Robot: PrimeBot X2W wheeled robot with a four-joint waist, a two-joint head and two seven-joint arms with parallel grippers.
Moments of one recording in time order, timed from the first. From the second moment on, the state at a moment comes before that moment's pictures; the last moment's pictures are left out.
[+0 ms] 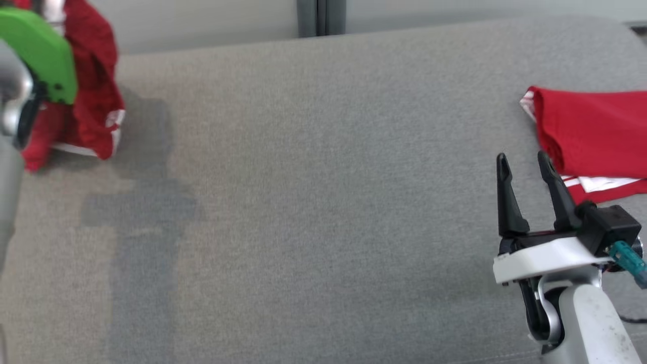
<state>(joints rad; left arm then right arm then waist) -1.12 0.48 -0.52 0.81 -0.44 -0.09 0.13 -0.16 -0.05 -0.02 0.05 0.17 0.13 -0.20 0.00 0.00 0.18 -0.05</state>
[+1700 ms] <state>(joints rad) -0.57 0.33 -0.81 0.63 -0.68 -0.05 -0.12 -0.13 -0.05 0.03 0.18 0.18 0.13 -0.24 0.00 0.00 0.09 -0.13</state>
